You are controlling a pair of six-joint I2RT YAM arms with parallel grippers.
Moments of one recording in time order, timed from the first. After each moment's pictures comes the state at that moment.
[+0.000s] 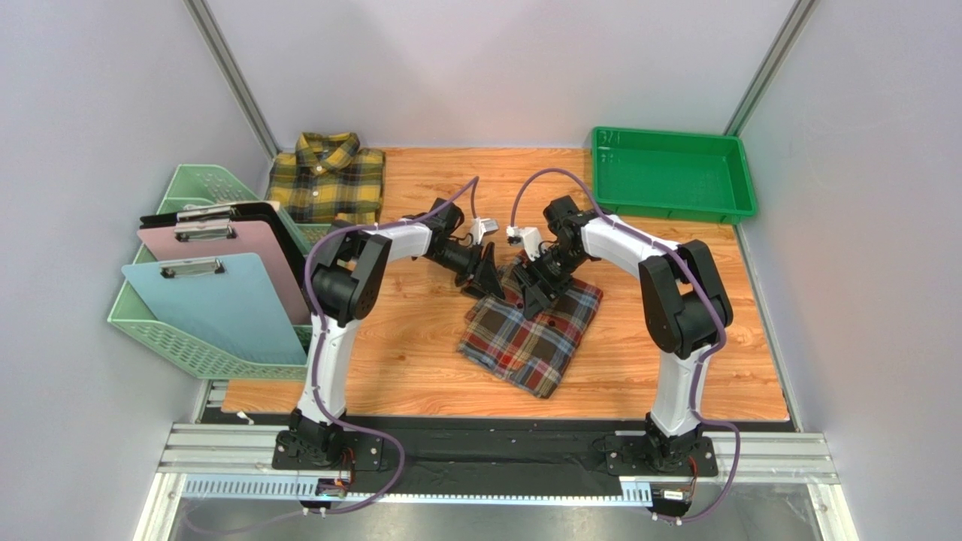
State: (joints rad) left arm -0.44 2.24 1.47 -0.44 1.08 -0.24; right arm 0.42 1.95 1.36 -0.81 -0.54 -0.35
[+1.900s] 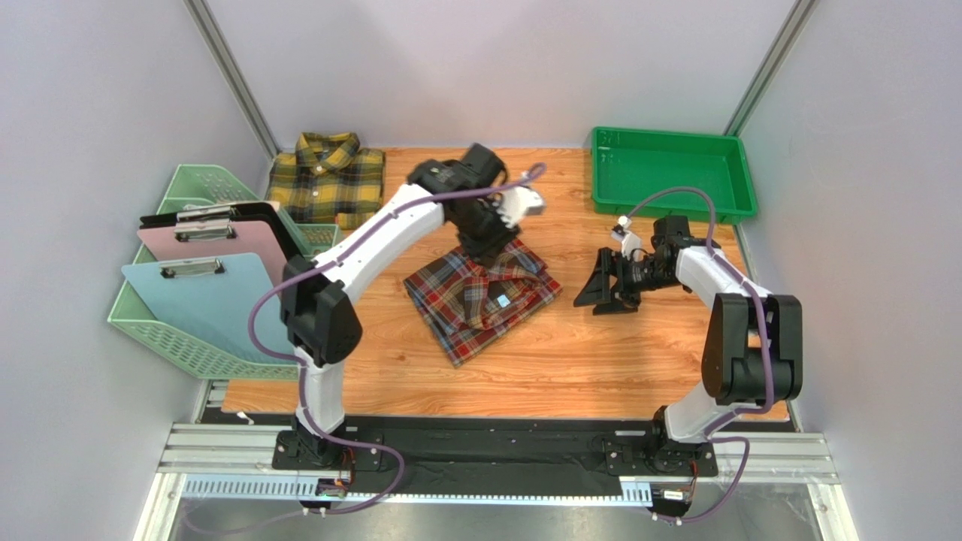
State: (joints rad) left arm -0.73 1.96 1.97 -1.12 0.29 0.36; right arm -0.04 1.58 0.97 -0.74 -0.86 -0.03
